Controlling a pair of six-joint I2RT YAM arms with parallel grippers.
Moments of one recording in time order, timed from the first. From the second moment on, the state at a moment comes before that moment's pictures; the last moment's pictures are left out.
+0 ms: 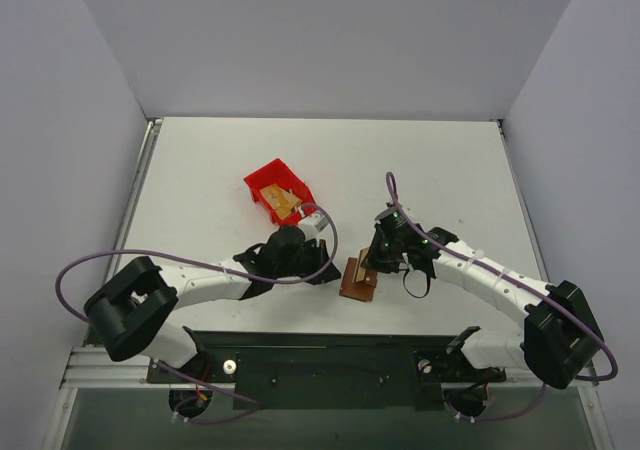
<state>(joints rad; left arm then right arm) -0.88 1.43 0.63 0.27 0.22 -0.69 0.67 1.27 0.74 -0.46 0.01 0.90</state>
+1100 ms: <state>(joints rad) -0.93 1.73 0.68 0.45 0.22 -0.70 0.67 1.35 0.75 -0.53 0.07 0.91</state>
